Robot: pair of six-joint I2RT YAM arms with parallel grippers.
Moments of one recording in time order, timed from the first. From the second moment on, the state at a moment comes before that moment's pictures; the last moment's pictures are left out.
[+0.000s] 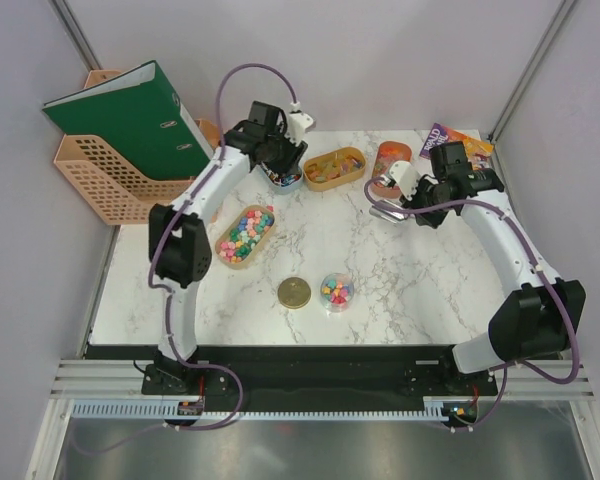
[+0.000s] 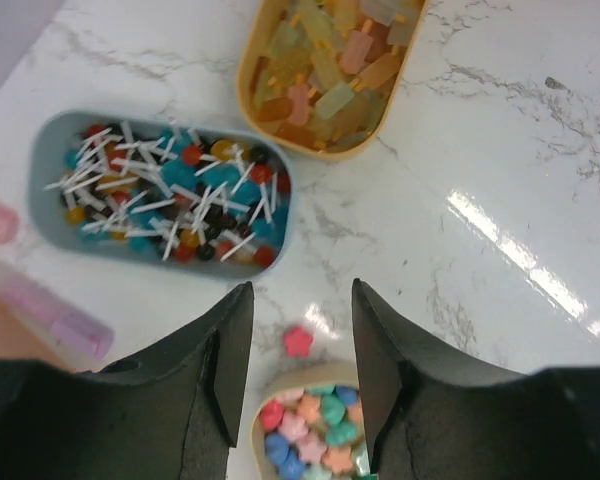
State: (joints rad) left arm -0.38 2.06 1.97 -0.65 0.22 0.37; right arm 0.16 1.48 1.38 -0.96 -0.17 -0.80
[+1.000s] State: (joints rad) left arm -0.52 2.59 2.41 -0.68 0.24 0.43; right arm 0.05 1.42 1.33 -0.96 -0.18 -0.80
